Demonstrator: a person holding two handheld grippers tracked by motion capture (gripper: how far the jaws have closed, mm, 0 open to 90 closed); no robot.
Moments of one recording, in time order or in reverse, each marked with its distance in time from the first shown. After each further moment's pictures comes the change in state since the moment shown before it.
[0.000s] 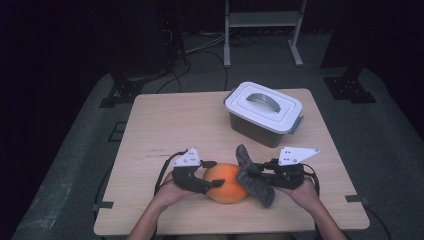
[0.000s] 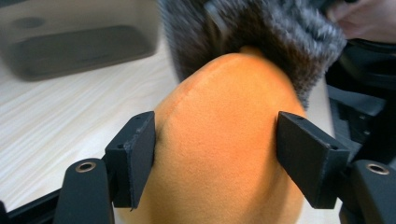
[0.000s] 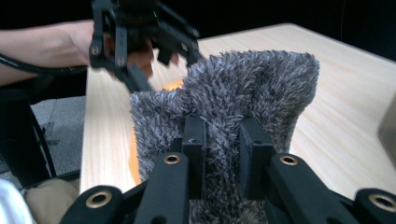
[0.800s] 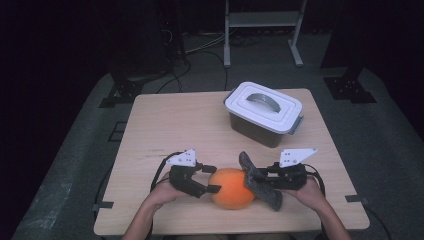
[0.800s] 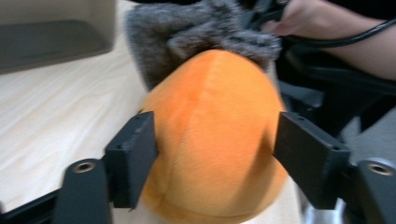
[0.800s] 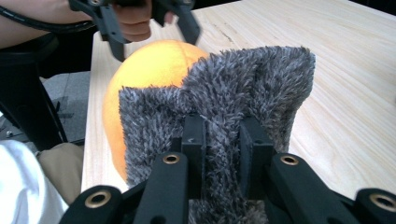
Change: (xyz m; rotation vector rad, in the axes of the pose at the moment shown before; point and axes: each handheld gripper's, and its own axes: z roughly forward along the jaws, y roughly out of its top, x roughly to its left) left arm 0.010 -0.006 -0.009 0.006 -0.126 -0.031; right arm -0.013 -0.017 -0.002 0.107 0.053 0.002
